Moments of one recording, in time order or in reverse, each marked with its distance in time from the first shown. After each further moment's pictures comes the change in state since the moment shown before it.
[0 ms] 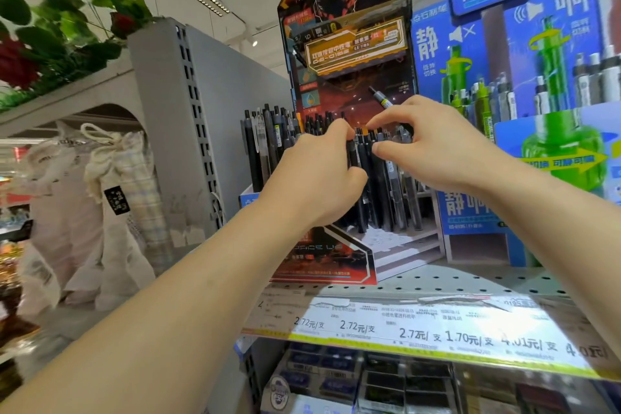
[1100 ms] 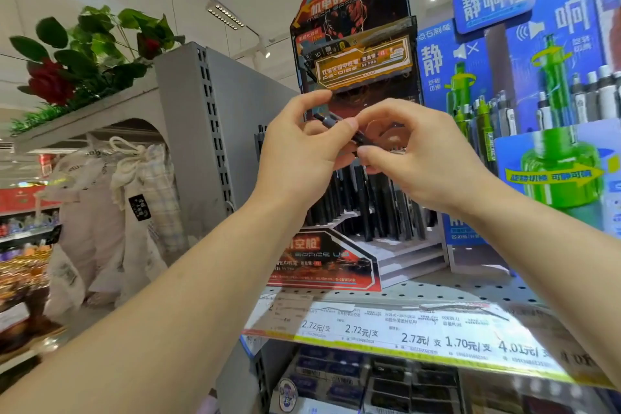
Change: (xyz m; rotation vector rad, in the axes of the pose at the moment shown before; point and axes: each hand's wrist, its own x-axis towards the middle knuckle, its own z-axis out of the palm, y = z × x) left_hand -0.007 0.014 -0.027 -1.010 0.305 -0.159; right_hand -0.013 -0.030 0.002 0.427 0.143 -0.226
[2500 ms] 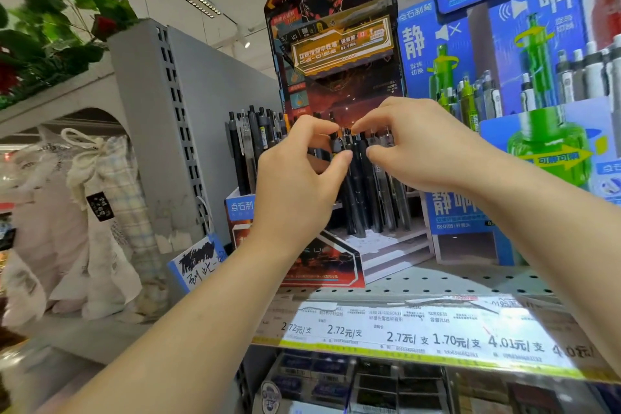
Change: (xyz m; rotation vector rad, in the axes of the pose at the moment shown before) left_hand -0.013 -0.051 0.011 0.531 0.068 0.439; right_hand 0.009 0.021 -0.016 -0.552 -0.212 0.129
